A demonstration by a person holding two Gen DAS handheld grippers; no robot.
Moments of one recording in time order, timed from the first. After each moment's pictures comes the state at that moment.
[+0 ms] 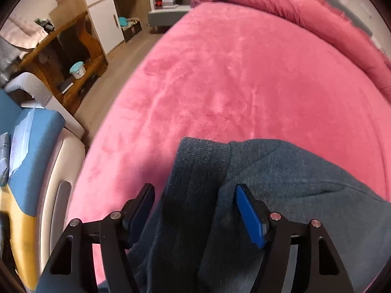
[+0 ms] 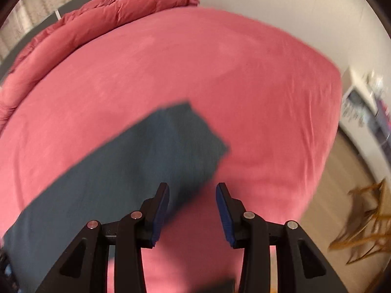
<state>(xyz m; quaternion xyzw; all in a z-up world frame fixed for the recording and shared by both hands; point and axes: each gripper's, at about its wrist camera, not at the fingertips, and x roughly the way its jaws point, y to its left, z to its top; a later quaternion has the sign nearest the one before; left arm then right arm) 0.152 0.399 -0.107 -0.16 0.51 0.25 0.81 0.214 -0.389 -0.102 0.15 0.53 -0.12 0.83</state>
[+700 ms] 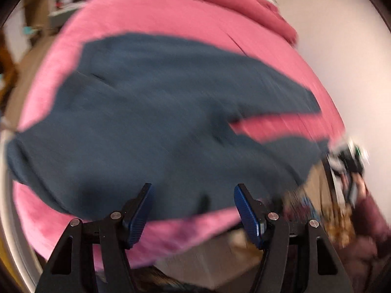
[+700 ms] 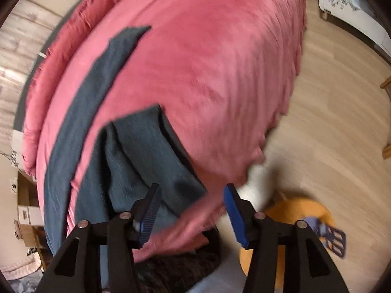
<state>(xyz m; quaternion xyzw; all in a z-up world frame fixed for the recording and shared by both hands) -0.060 0.235 -0.061 -0.15 0.56 -0.10 0.81 0.042 -0.426 -0.162 0.35 0.52 -0.08 0.77</state>
